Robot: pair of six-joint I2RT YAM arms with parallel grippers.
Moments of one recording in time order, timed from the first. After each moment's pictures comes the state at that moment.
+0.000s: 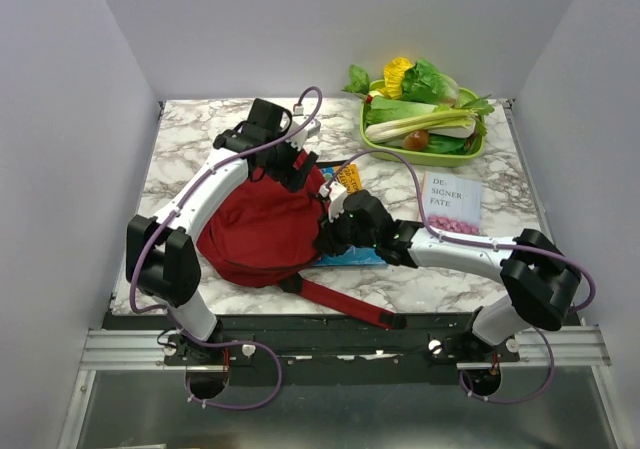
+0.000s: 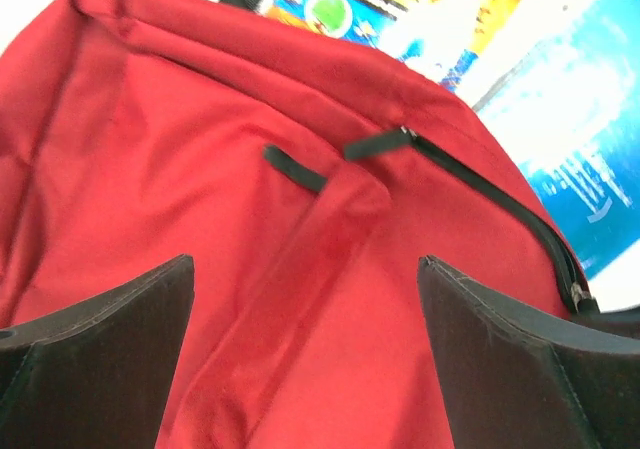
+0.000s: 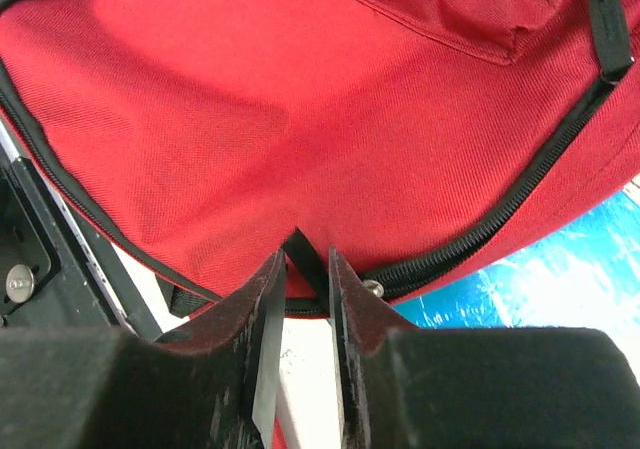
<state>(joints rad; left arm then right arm) -0.40 1.68 1.52 -0.72 0.21 0.27 0.93 1.53 0.86 0.12 -0.14 0.24</state>
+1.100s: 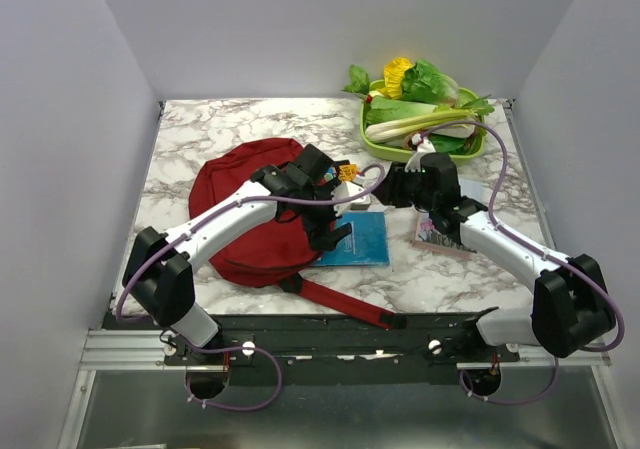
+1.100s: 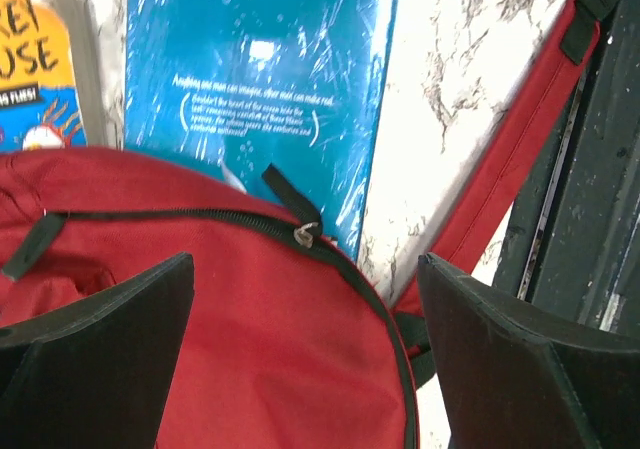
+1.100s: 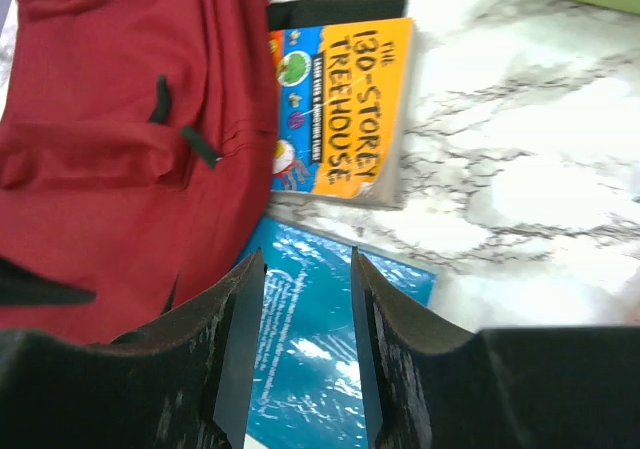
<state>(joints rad) -0.69 1.56 1.31 -0.80 0.46 0.54 0.48 1.34 0.81 0.06 -0.15 0.39</state>
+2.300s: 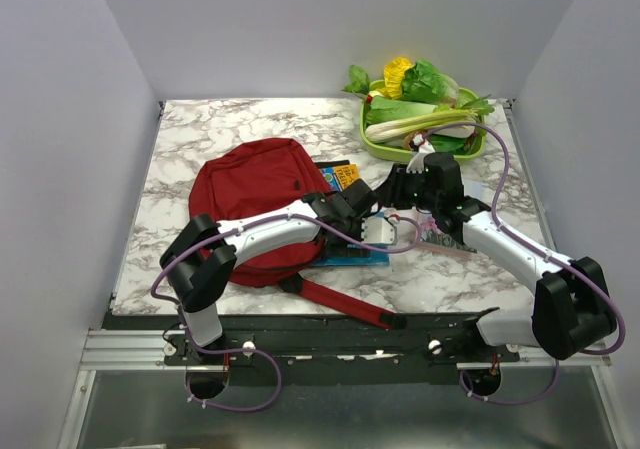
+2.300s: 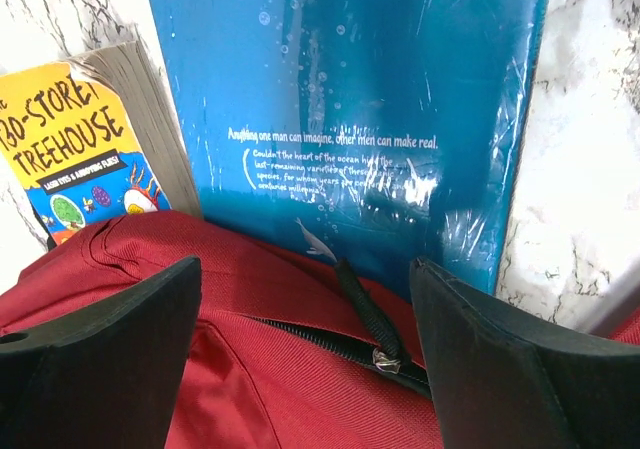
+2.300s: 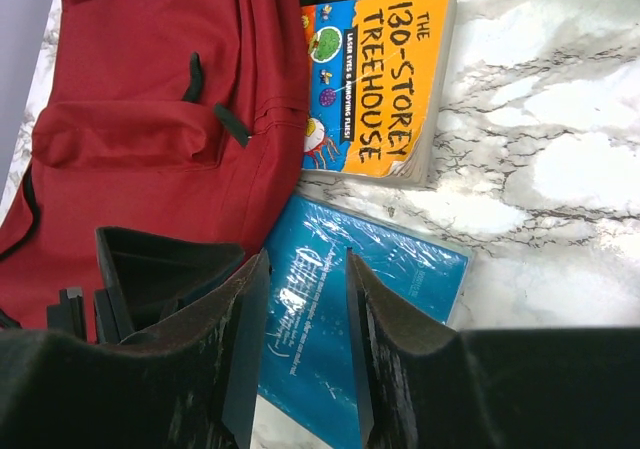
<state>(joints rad) -0.95 1.75 1.29 -0.60 -0.03 0.74 0.41 1.32 0.80 0.02 -0.26 0.44</state>
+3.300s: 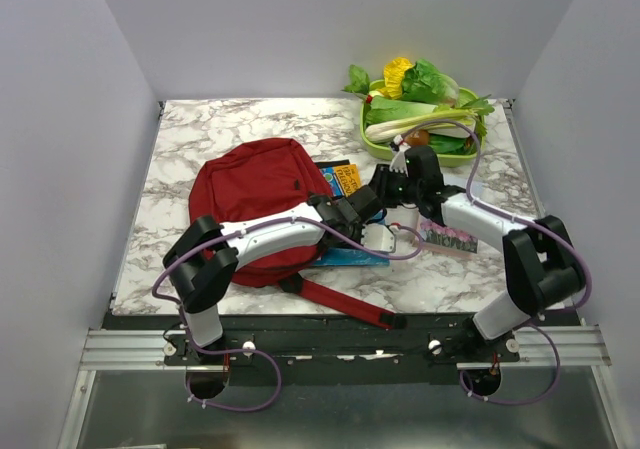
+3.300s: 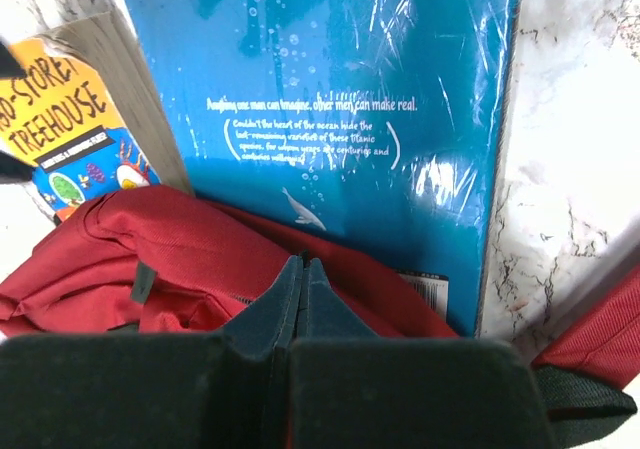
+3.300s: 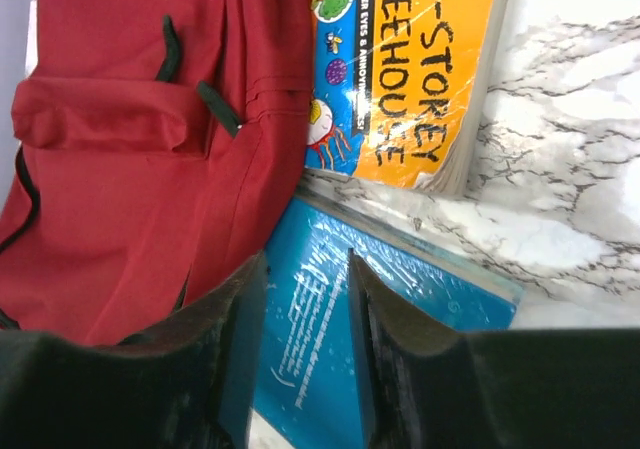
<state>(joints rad) -0.99 1.77 1.31 -0.70 -0.12 0.75 0.41 1.54 0.89 0.06 -0.38 0.48</state>
